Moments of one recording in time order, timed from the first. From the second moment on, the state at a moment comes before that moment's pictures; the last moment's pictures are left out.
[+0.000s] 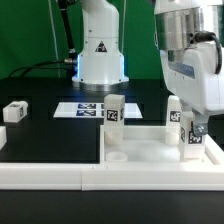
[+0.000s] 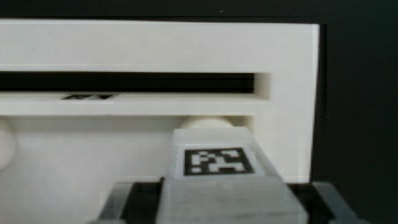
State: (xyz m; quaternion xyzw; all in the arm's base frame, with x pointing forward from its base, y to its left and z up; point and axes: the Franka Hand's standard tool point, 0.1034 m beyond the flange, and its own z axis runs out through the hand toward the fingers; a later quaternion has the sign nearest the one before) arm 0.626 0.107 0.072 -0.70 0.71 0.02 0.08
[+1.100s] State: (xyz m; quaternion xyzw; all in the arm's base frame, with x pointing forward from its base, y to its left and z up) arm 0.622 0.109 0.070 -0.96 0.28 0.00 0.04
